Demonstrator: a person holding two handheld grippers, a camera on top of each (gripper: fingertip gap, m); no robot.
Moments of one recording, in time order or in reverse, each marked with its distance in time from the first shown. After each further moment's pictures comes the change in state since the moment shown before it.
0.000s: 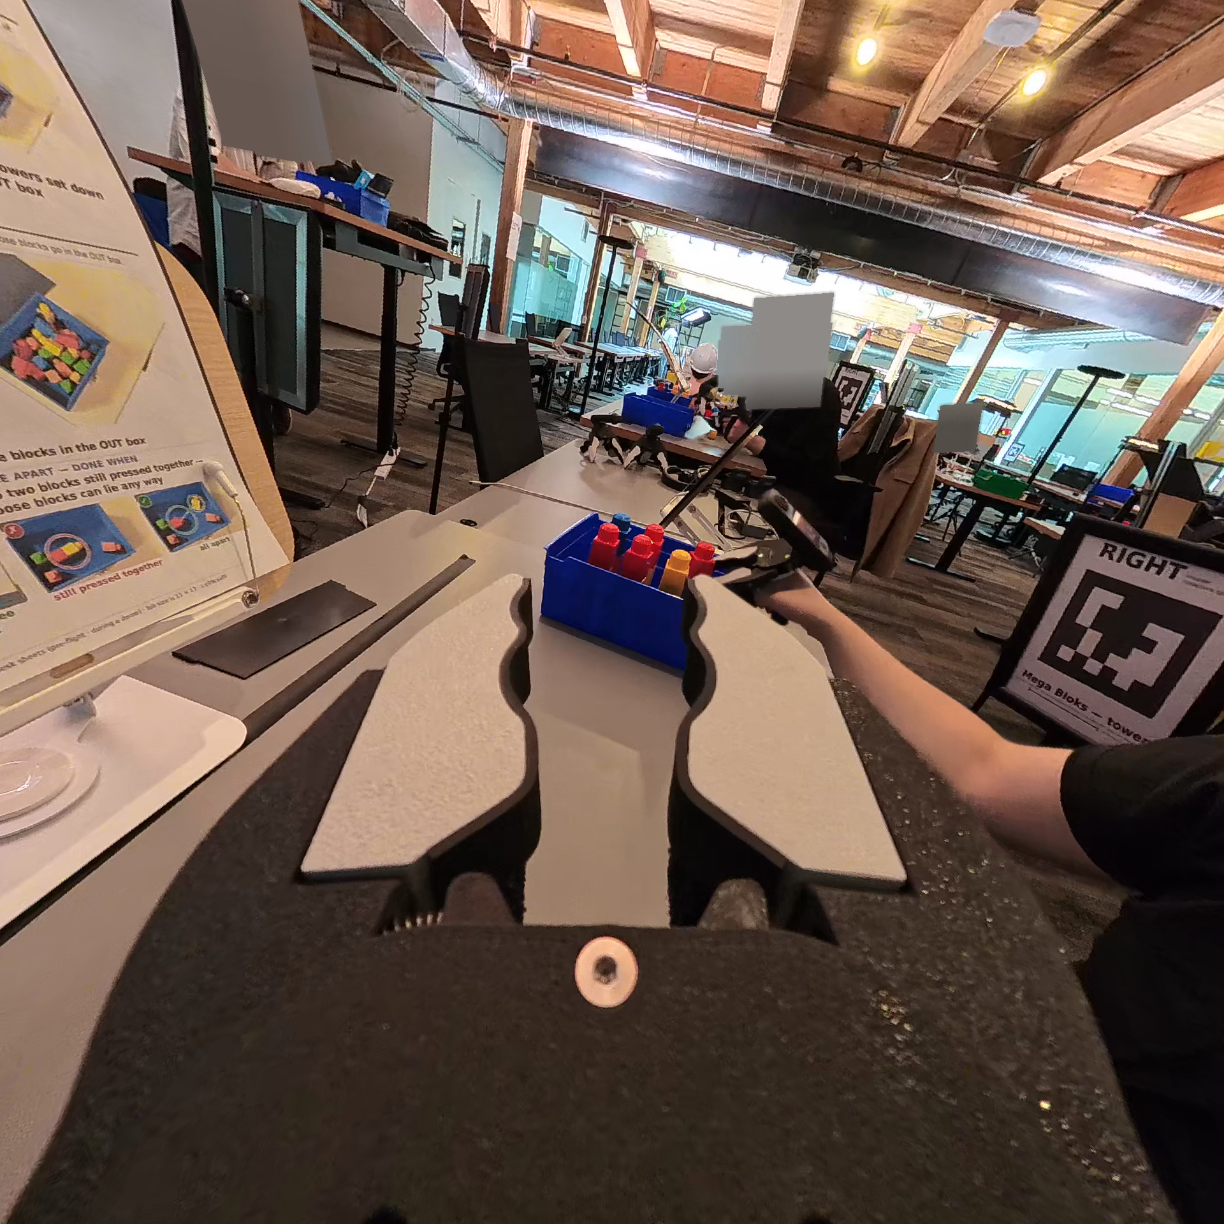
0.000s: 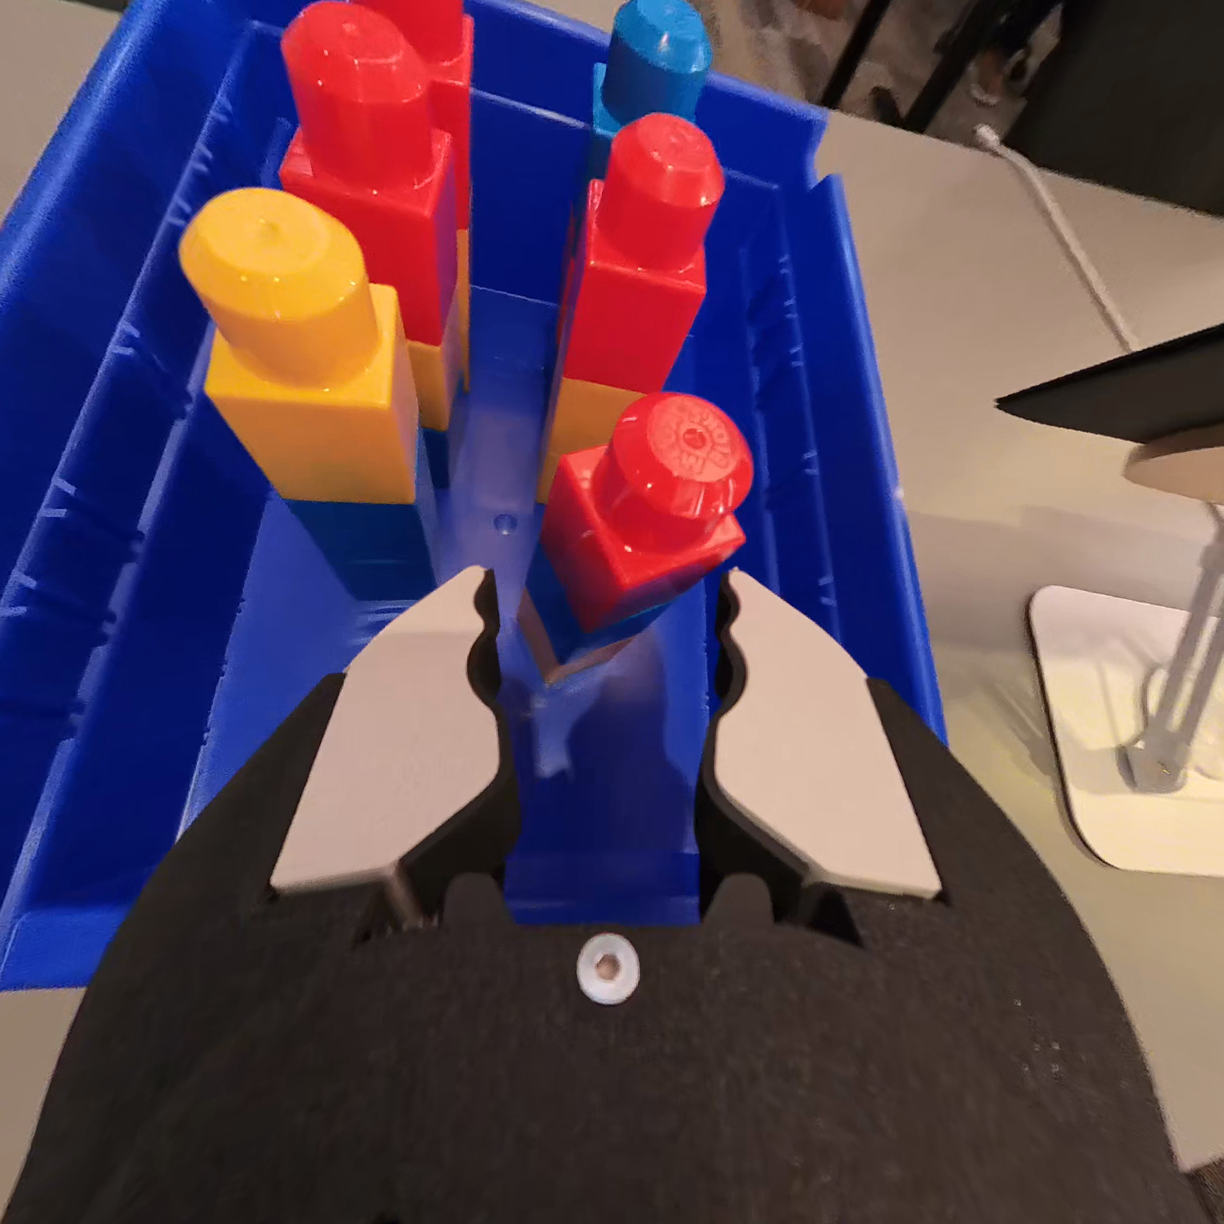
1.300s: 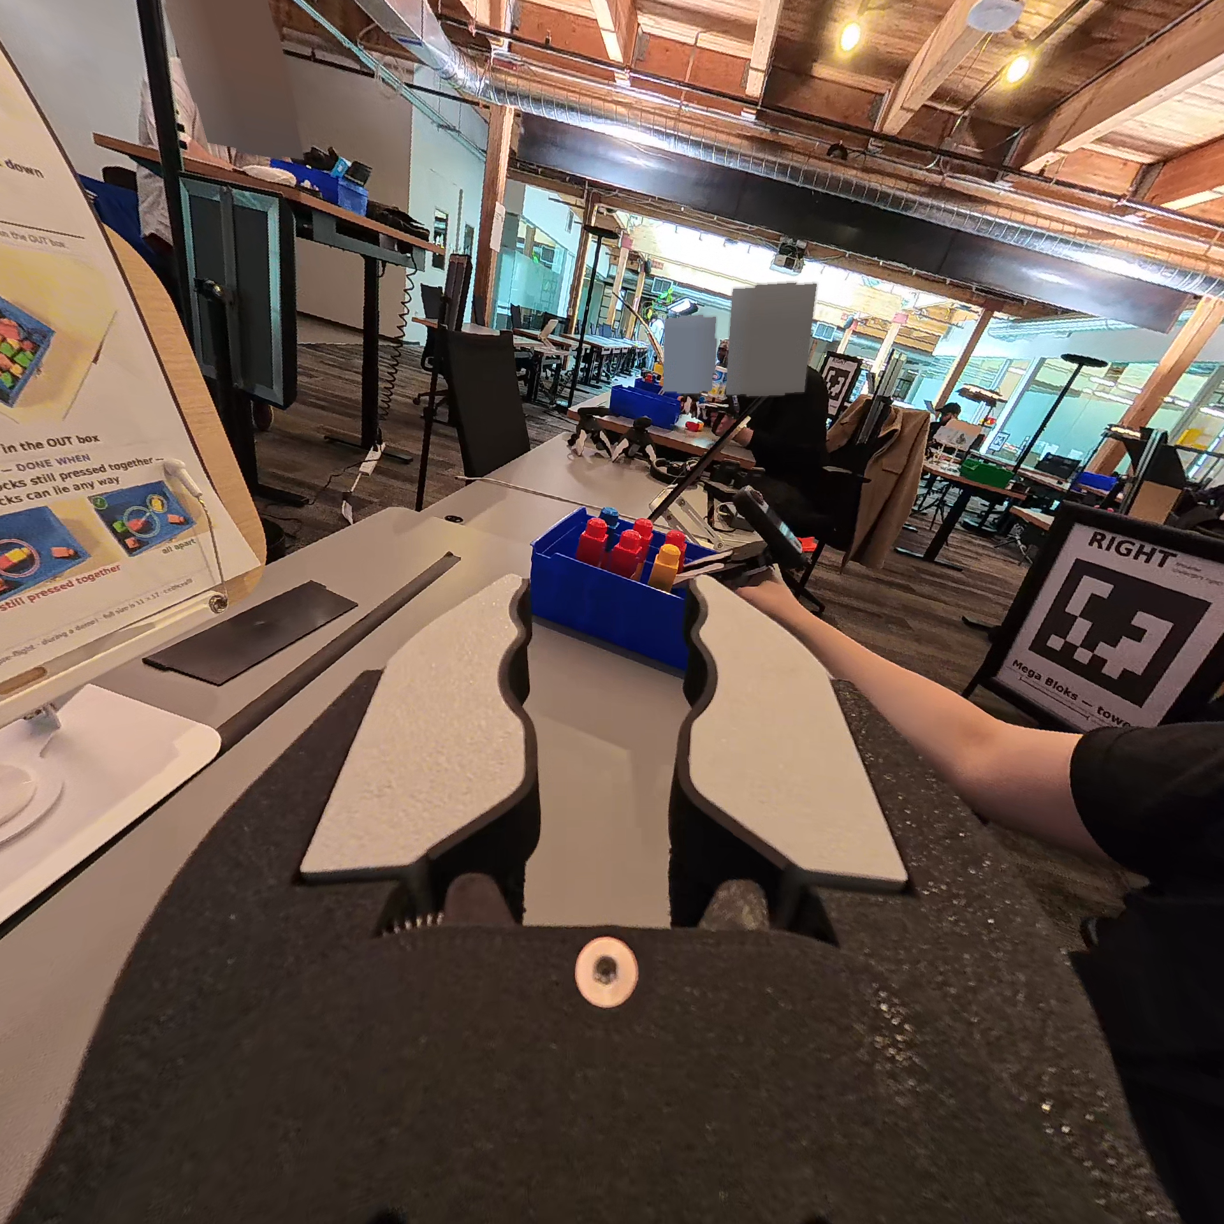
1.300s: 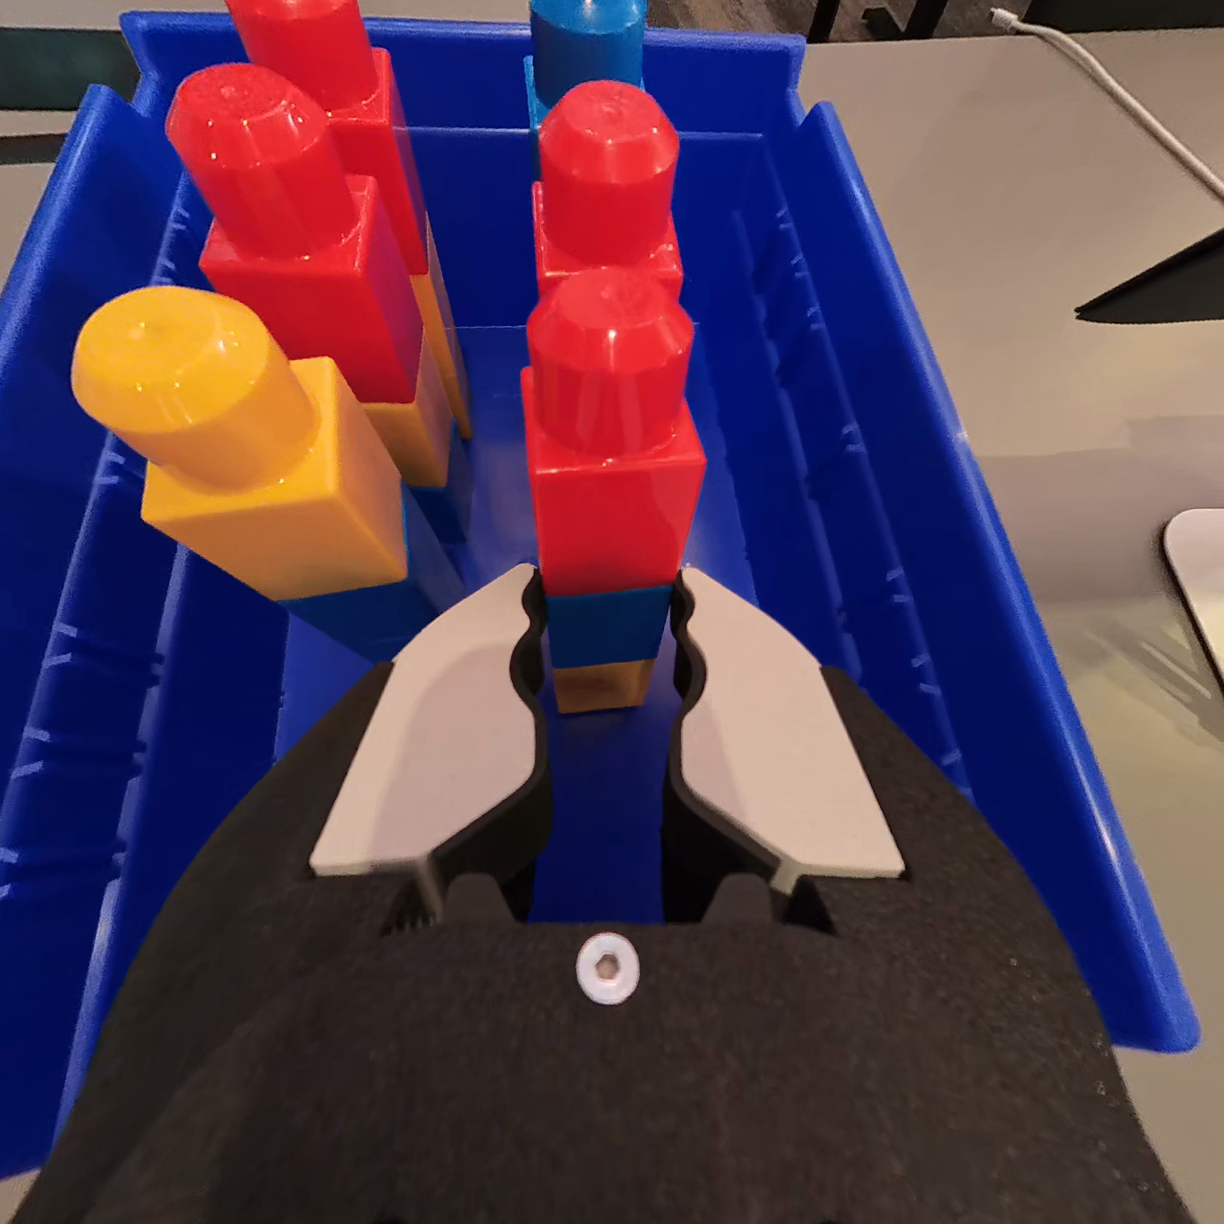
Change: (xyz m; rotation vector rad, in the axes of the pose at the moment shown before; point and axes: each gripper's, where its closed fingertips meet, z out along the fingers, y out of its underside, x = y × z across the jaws) left arm 0.006 0.005 0.011 -0.012 0.023 0.004; right arm -0.005 0.000 0.021 0.011 -0.017 0.217
